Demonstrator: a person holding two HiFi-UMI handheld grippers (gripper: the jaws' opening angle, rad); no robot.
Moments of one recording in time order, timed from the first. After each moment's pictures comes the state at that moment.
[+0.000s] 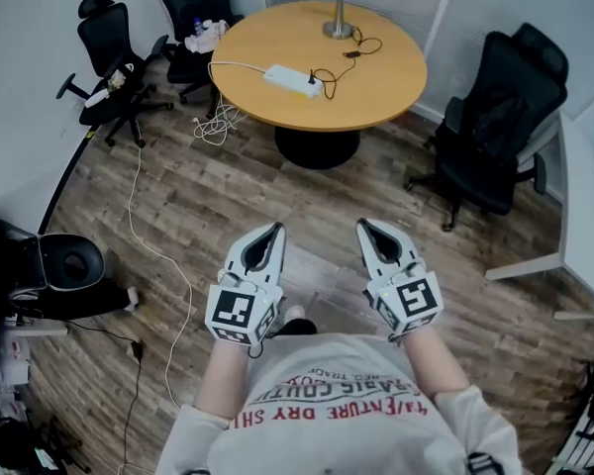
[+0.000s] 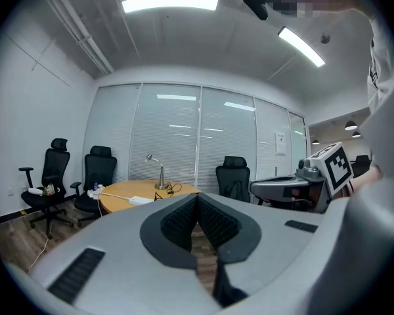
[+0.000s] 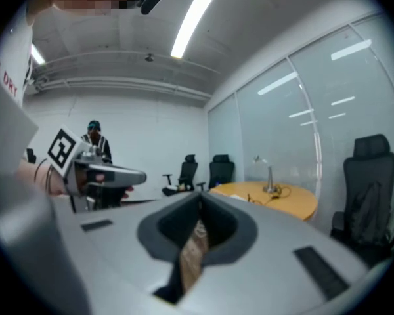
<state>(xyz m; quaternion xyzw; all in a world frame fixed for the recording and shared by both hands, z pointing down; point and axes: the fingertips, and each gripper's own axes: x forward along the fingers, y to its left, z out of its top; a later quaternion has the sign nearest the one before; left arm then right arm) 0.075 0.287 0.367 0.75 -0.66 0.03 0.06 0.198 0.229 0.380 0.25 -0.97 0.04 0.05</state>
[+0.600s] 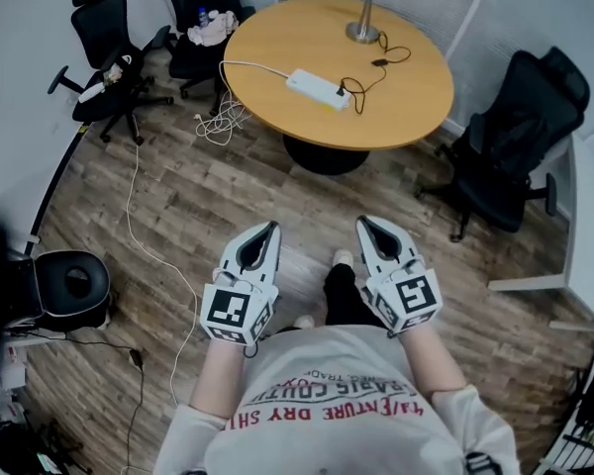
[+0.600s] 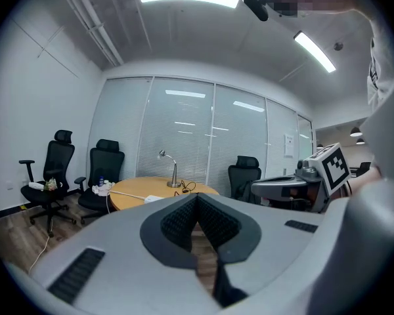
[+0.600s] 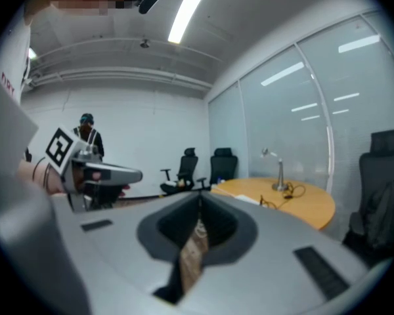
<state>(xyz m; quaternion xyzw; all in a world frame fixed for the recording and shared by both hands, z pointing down) -0.059 0.228 0.386 0.74 -0.67 0.02 0.08 0.068 0.161 0.399 0.25 -0.96 0.04 0.08</state>
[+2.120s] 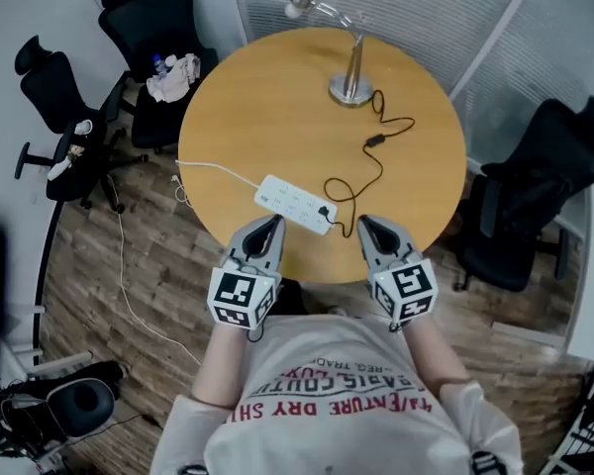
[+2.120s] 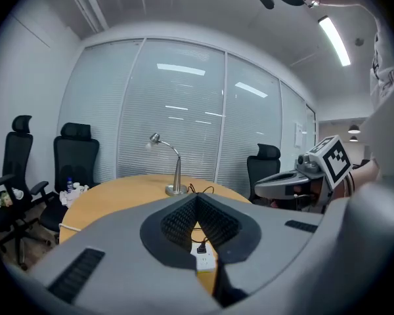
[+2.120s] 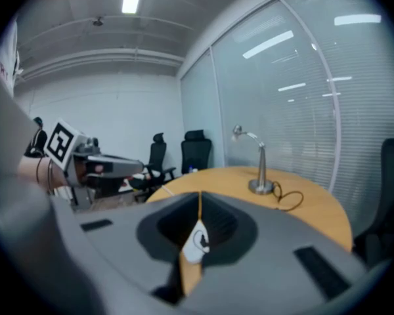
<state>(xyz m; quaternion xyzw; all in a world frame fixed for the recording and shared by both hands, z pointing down) -0.177 -0.200 0.431 0.77 -0.62 0.07 0.12 -0.038 -0.244 0.453 0.30 -0.94 0.10 0.15</state>
